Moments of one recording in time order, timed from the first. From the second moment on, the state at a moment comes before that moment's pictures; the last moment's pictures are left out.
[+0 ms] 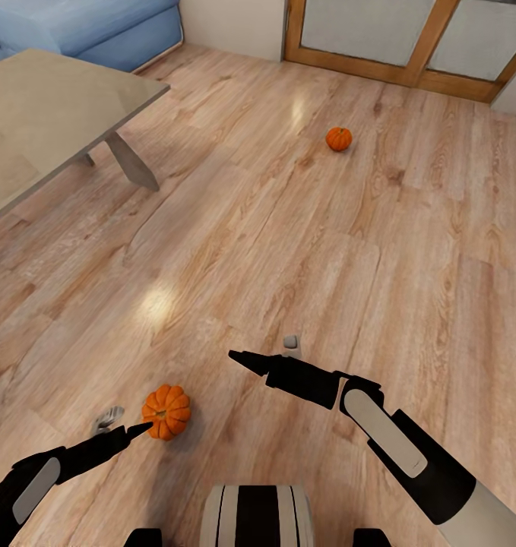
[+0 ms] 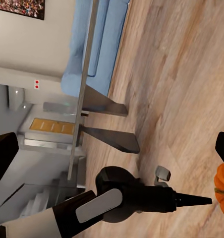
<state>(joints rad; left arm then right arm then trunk) -0.47 0.39 -0.08 -0.66 0.70 0.46 -0.62 -0.61 -0.23 0.64 -1.49 -1.26 0.47 0.37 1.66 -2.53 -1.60</state>
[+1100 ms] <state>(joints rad) -0.47 0.42 -0.08 -0.66 0.71 0.46 -0.63 -0.61 -0.23 0.64 -1.49 -1.26 0.47 0.38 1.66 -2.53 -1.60</state>
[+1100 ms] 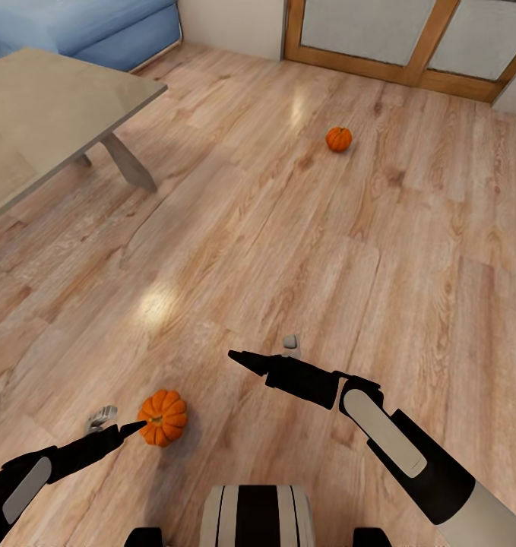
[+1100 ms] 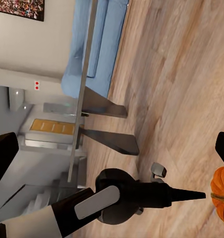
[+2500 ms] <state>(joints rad) -0.47 0.44 -0.08 -0.66 0.70 0.46 -0.71 -0.61 -0.23 0.64 -1.49 -1.26 0.47 0.38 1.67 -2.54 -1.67</state>
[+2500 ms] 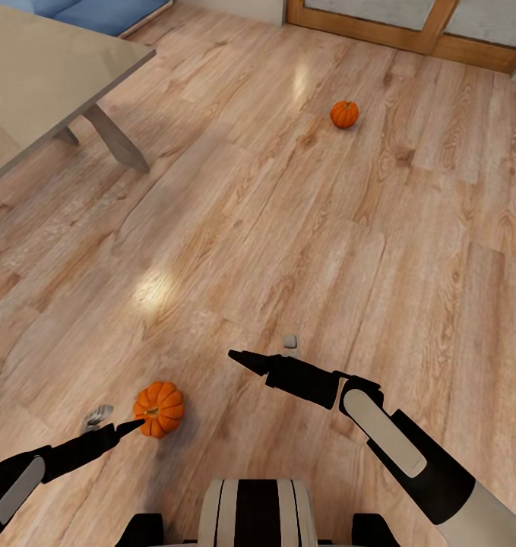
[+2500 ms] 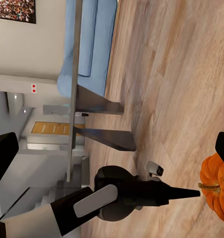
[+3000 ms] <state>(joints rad) -0.47 0.44 -0.08 -0.66 0.71 0.46 -0.71 -0.61 -0.23 0.64 -1.49 -1.26 0.47 0.38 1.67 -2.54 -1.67</state>
